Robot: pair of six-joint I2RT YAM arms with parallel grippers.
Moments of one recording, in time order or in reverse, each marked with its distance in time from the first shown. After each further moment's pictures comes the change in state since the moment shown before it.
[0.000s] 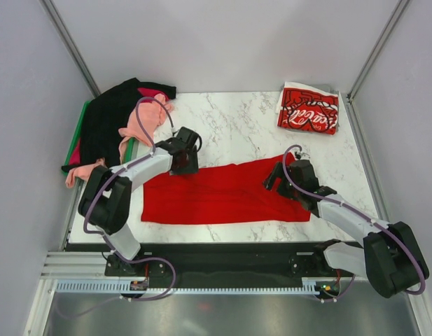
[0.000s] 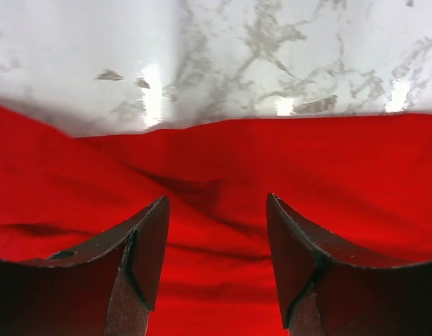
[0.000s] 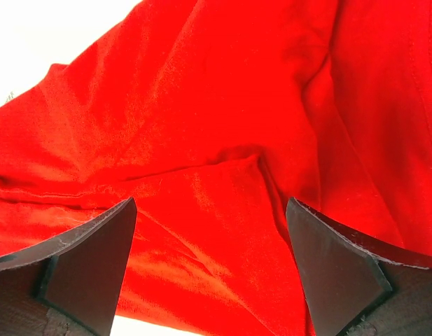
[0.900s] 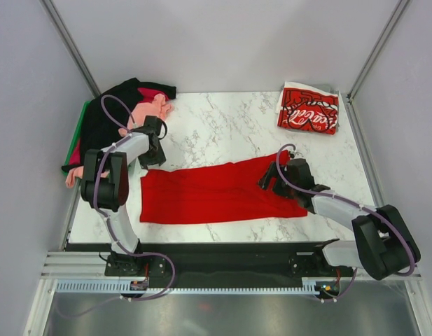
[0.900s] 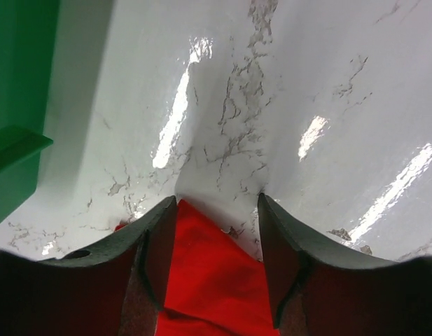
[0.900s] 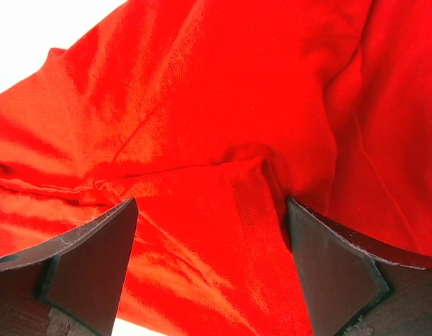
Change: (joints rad) left arm 0.360 0.187 0.132 -0.067 -0.108 0.043; right arm 0.000 0.134 -0.008 0.154 -0.087 -0.027
